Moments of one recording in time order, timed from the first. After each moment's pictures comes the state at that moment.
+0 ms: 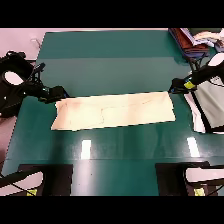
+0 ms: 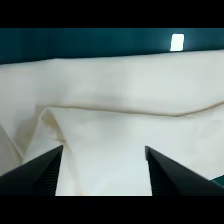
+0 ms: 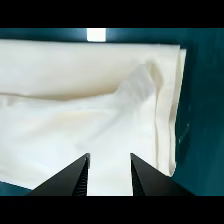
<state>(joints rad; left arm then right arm) 0.06 -1.26 1.07 1.03 -1.06 -1.43 -0.20 -1.52 1.42 -1.17 1.39 1.37</state>
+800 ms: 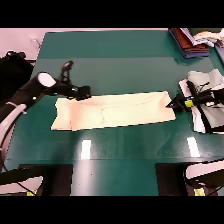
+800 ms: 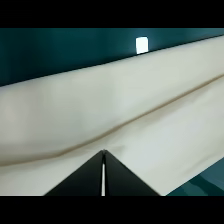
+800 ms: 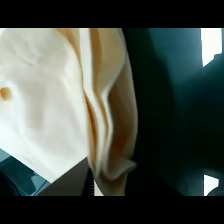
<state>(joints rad) -0.30 -1.38 1.12 0.93 -0.86 -1.52 -0.40 -1.65 1.10 -0.81 1.36 1.15</state>
